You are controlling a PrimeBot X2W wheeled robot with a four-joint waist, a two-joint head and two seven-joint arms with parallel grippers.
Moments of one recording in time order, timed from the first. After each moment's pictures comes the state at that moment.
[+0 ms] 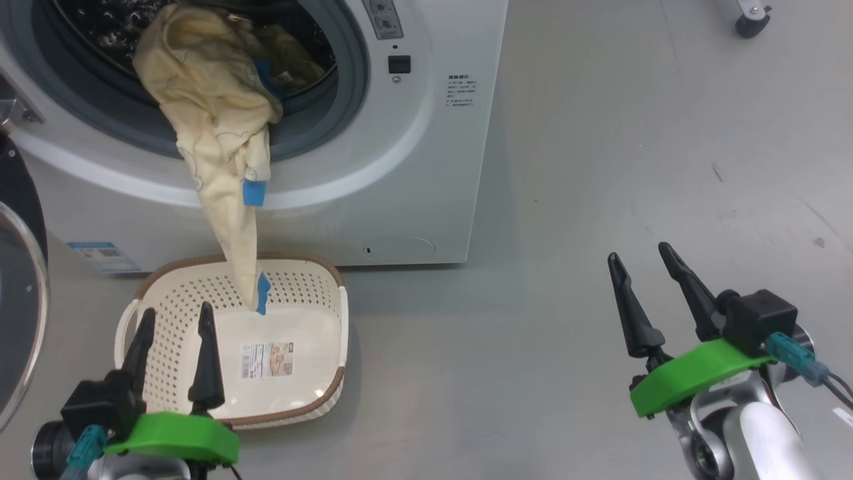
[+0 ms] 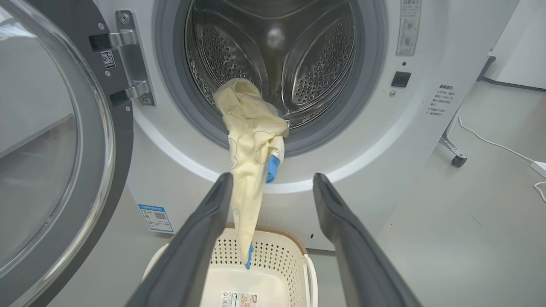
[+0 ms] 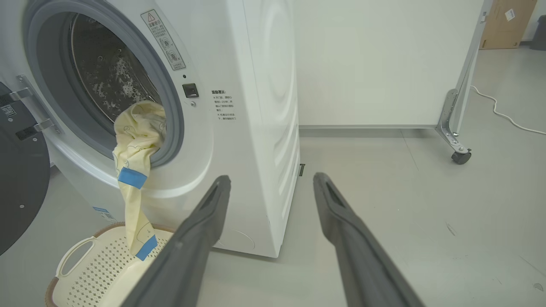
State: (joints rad) left arm -0.10 0.32 -0.29 0.10 -0.46 0.25 -0.24; right arm -0.07 -0.04 0.10 0.06 0.17 0.13 -0.12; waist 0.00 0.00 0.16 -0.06
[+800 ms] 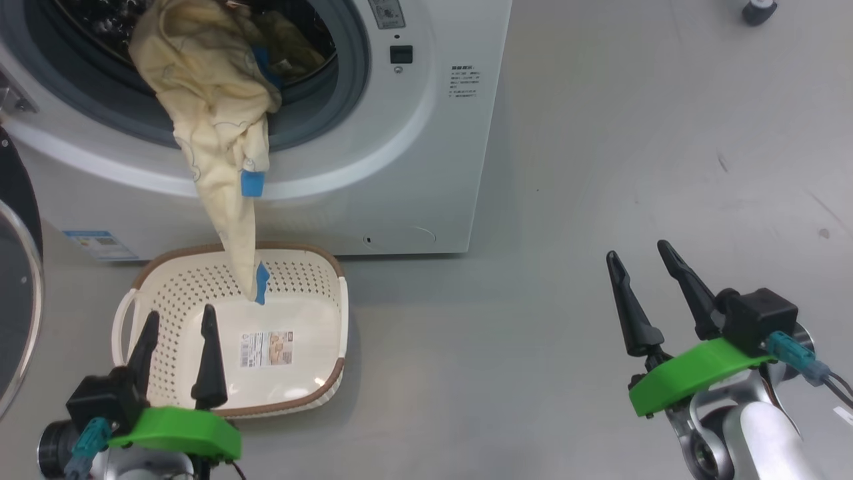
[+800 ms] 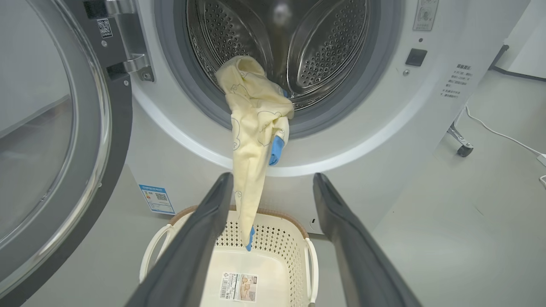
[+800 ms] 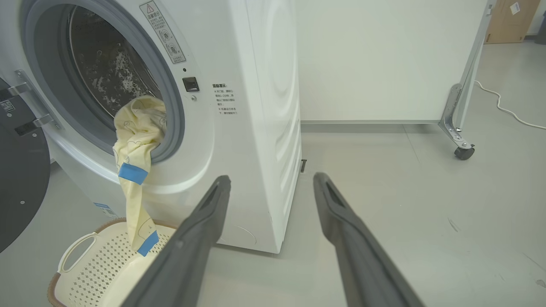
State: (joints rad) left arm -0.11 0.31 -0.30 0.13 -0.48 0.25 -0.23; right arm -0.07 -0.04 0.10 0.04 0.17 0.13 -0.10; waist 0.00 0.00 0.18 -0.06
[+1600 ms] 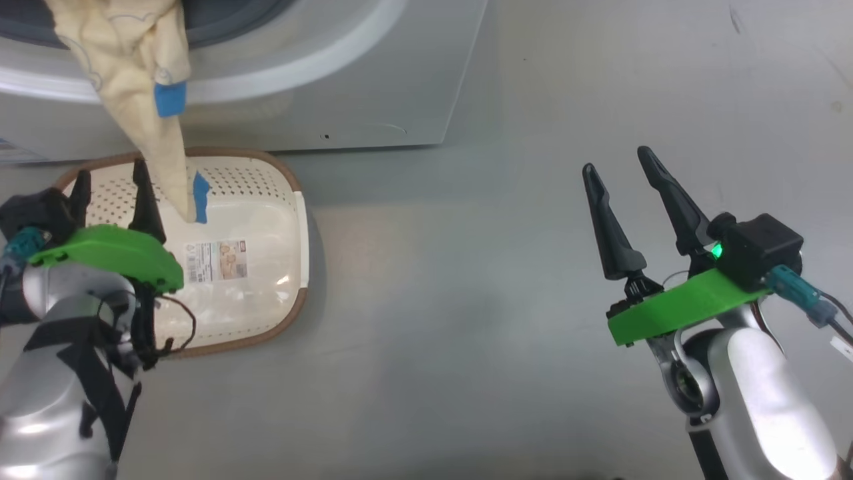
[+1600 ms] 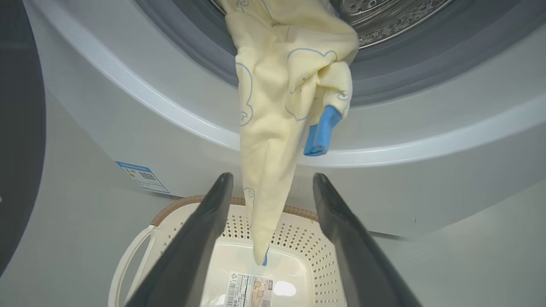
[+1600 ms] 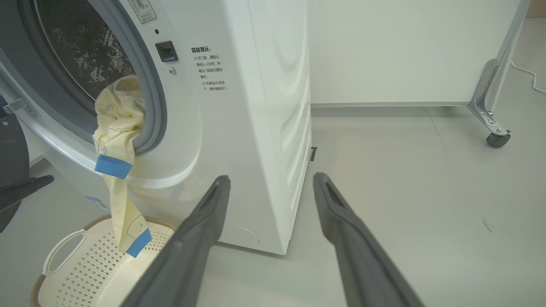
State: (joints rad) left arm -0.61 0.30 -0.30 0.58 -0.56 0.17 -0.17; right arm -0.25 -0.04 0.16 0.02 0.19 0.13 -0.15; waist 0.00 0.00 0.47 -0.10
